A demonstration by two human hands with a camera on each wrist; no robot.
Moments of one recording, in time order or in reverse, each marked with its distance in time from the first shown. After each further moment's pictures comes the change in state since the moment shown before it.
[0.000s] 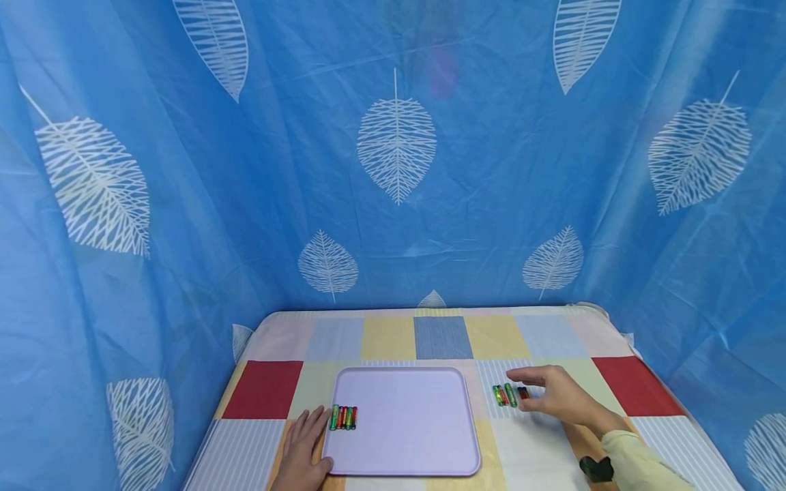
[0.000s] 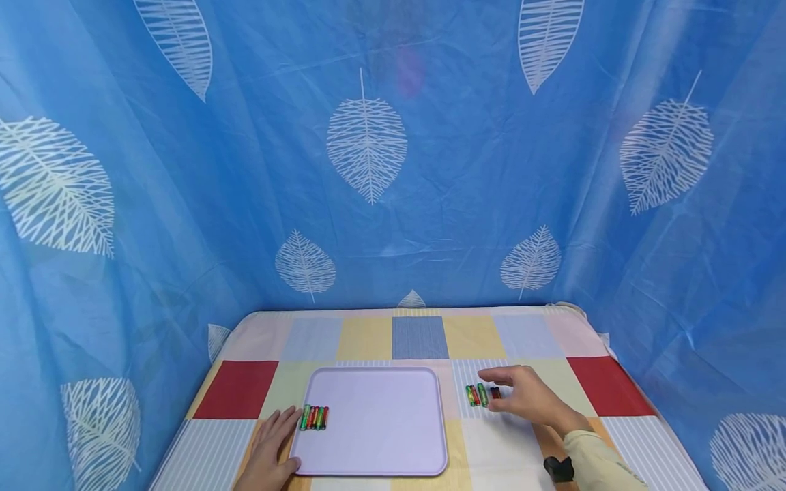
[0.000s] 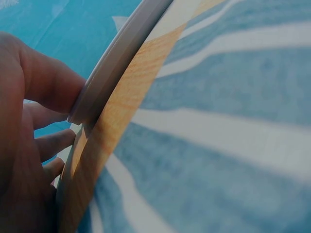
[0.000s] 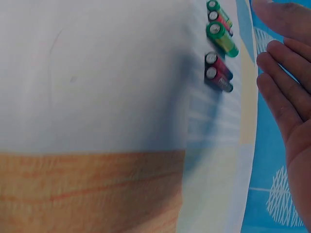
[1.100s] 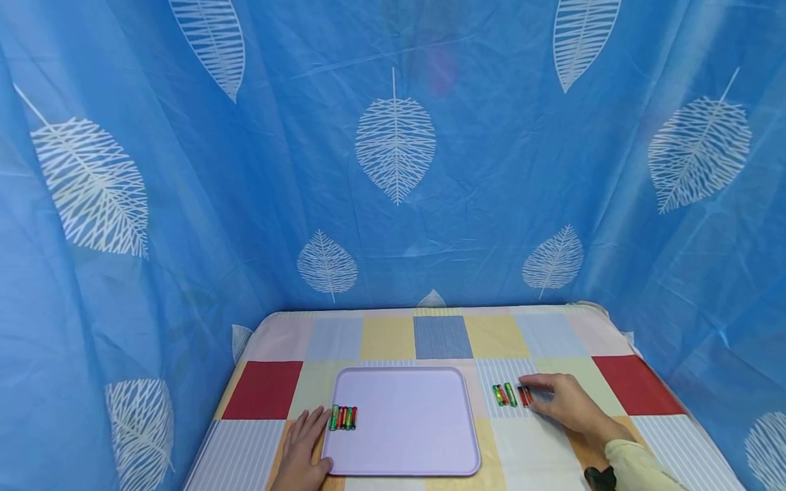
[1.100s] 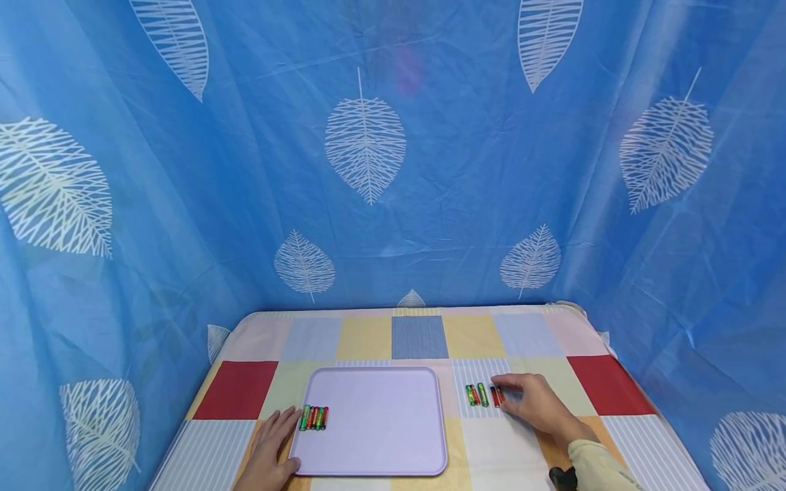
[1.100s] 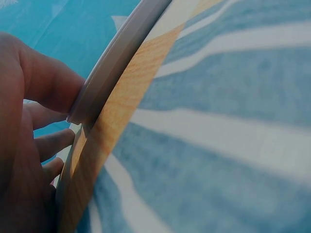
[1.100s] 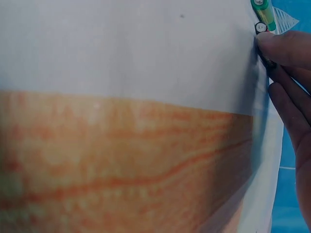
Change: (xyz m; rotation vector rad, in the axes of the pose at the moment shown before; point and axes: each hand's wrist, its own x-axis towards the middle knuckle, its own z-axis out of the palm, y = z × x) left_hand 0.001 -0.002 0.000 -0.008 0.003 -0.008; right_hand -0.010 0.026 0.014 -0.053 0.126 0.216
